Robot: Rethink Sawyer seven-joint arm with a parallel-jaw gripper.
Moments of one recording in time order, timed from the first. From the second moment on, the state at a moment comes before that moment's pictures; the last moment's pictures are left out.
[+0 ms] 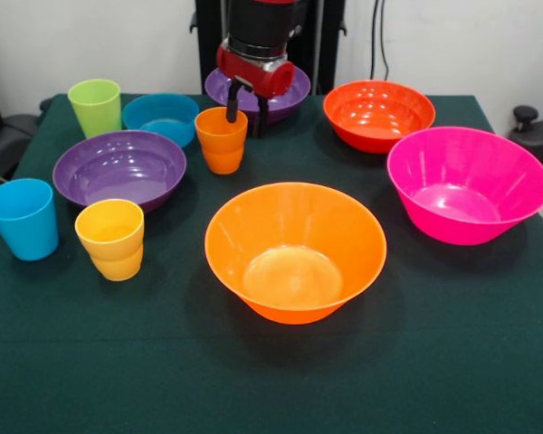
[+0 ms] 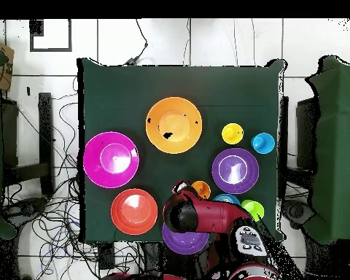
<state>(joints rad) -0.31 -0.60 -0.10 2.02 -0.31 0.04 2.46</state>
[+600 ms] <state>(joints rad) -0.31 -0.59 -0.10 2.02 -0.31 0.04 2.46</state>
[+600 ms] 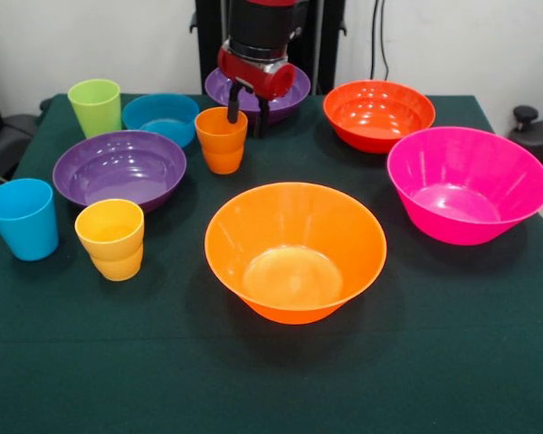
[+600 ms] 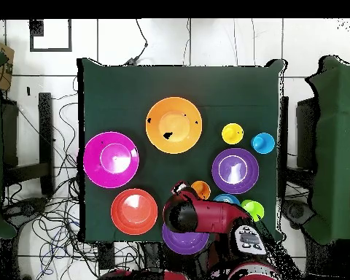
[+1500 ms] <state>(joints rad) -0.28 -0.54 -0.11 2.00 -0.31 0.04 2.46</state>
